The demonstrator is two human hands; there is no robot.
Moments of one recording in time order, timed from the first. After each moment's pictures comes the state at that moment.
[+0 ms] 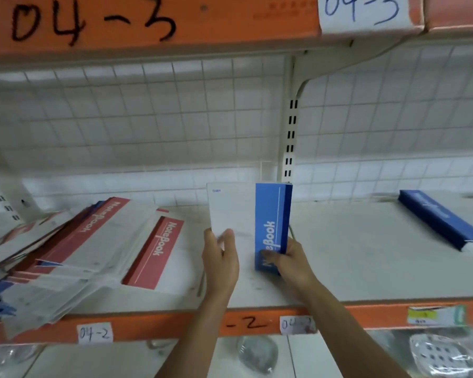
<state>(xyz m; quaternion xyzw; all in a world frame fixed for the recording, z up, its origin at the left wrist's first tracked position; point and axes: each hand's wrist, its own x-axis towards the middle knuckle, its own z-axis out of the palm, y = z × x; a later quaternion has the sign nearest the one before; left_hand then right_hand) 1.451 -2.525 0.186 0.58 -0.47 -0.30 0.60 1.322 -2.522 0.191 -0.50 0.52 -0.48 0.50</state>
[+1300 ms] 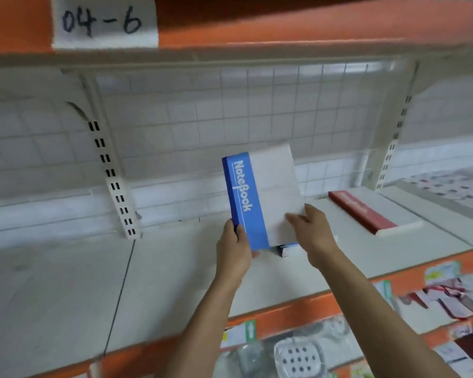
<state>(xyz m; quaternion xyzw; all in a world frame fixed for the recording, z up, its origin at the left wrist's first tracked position) 1.086 -2.546 0.216 0.51 -0.55 -0.45 0.48 0.946 -2.527 0.243 -0.42 0.66 -0.55 0.28</state>
